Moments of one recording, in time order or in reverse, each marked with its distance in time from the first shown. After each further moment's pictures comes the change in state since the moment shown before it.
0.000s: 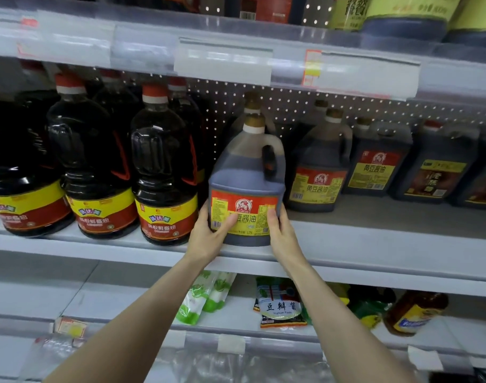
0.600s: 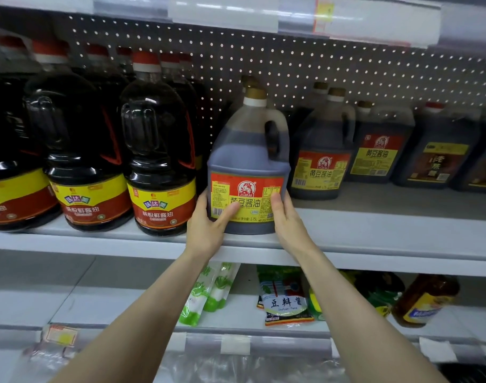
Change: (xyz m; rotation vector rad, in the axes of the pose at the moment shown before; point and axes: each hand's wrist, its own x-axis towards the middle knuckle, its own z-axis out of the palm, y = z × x) left_hand -0.002 -0.016 0.004 0.042 0.089 0.062; right_hand 0.006 0.013 -0.001 -0.128 0.010 -0.063
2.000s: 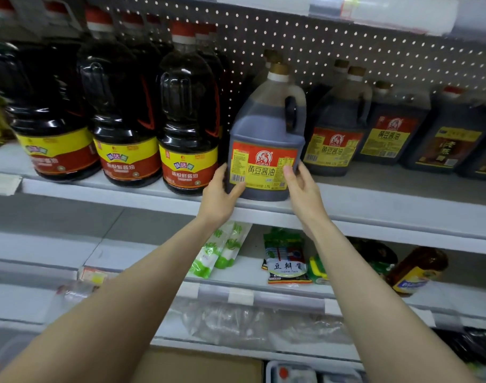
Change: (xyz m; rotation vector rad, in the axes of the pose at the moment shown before) left_hand -0.023 0.009 -0.025 0.092 -0.122 -0.008; right_hand -0.039 -0.029 -0.002 0.116 0.058 -0.014
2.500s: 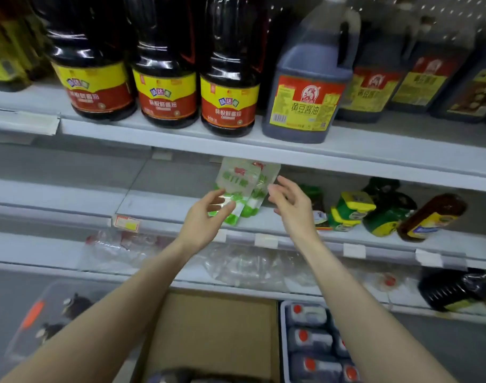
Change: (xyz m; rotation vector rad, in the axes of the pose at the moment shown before) left_hand -0.133 -0.094 -0.087 0.013 -0.089 -0.200; right_hand -0.130 0.061 0.089 -0.005 0.032 0.160
